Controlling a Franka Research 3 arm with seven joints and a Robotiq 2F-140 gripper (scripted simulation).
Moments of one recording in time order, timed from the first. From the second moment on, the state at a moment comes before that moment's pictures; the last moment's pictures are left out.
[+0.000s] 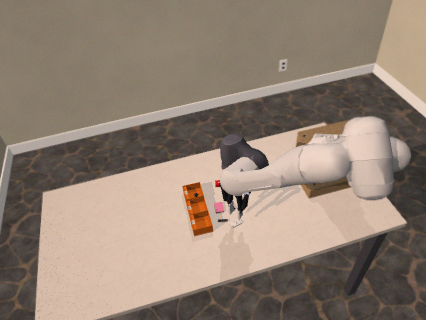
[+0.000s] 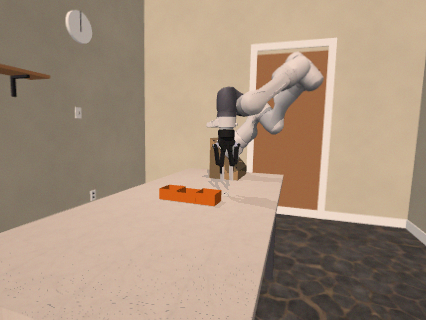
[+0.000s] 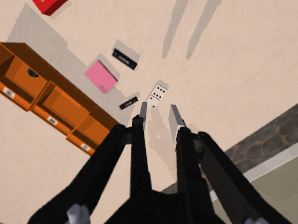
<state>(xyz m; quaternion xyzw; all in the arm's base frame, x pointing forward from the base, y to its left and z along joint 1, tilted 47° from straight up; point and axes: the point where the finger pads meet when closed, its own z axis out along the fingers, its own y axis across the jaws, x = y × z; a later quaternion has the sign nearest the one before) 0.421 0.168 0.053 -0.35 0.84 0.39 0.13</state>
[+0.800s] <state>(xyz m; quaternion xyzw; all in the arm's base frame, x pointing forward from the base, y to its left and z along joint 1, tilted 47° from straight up) 0.421 0.168 0.053 -0.22 0.89 0.40 0.07</state>
